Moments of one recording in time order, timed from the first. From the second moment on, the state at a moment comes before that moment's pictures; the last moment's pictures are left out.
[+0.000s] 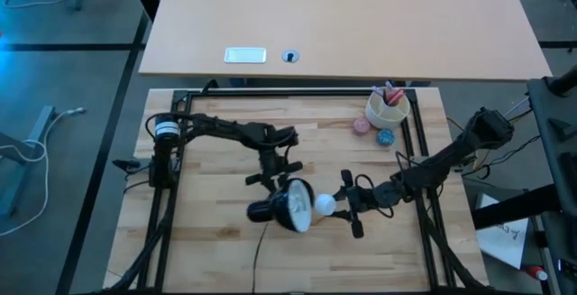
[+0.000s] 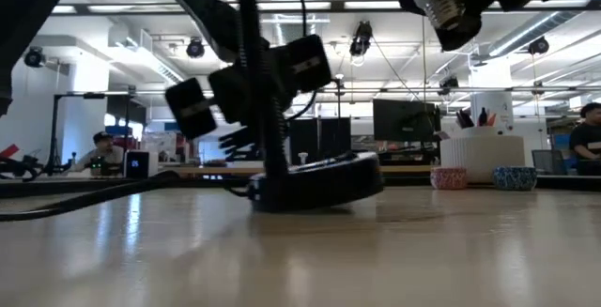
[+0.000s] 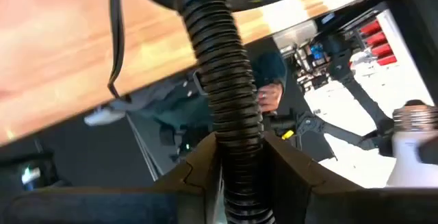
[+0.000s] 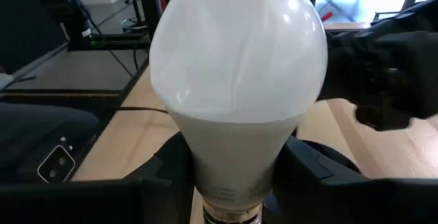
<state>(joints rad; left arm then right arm) 0.21 1.99 1.25 -0.47 1.22 -1.44 0.54 1.27 0.53 0.49 0.38 0.17</state>
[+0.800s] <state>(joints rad) 0.25 1.93 1.28 -0.67 1.03 -0.98 0.61 1.28 0.53 0.51 0.45 0.24</state>
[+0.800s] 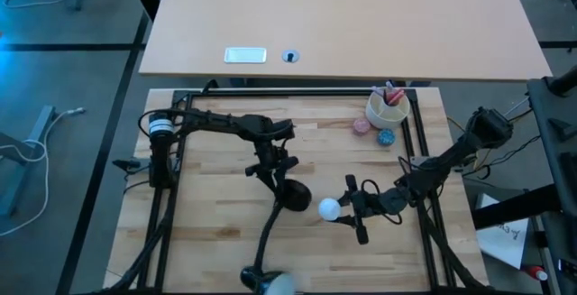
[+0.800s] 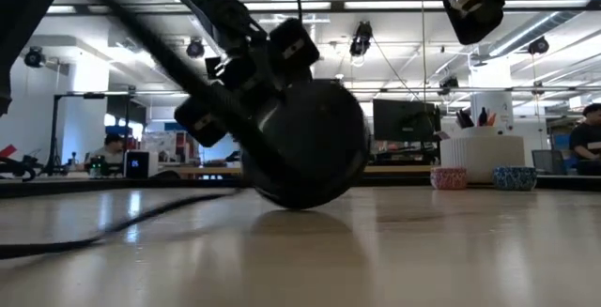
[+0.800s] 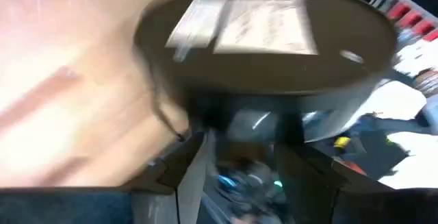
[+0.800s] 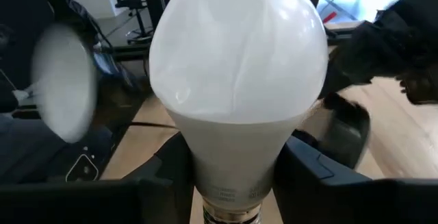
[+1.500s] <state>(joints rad) 0.19 1.74 1.39 -0.99 0.67 -0.74 0.61 1.28 0.53 0.50 0.46 0.26</state>
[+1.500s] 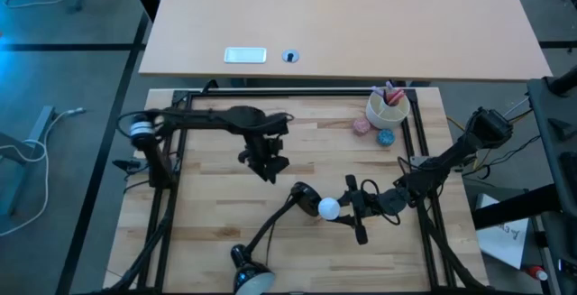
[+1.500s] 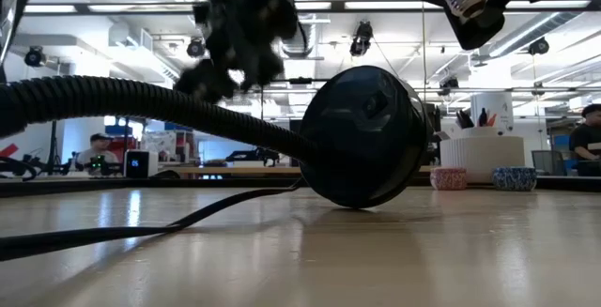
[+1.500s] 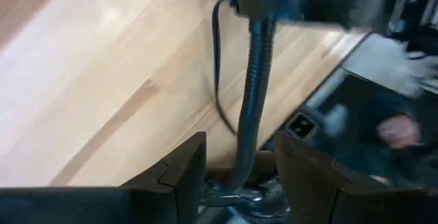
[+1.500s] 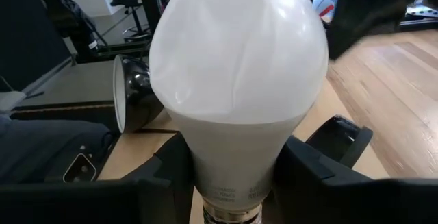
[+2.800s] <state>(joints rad) -1.04 1.72 1.12 -0.74 -0.48 -0.61 0.50 1.28 0.53 0.50 0.49 0.59</state>
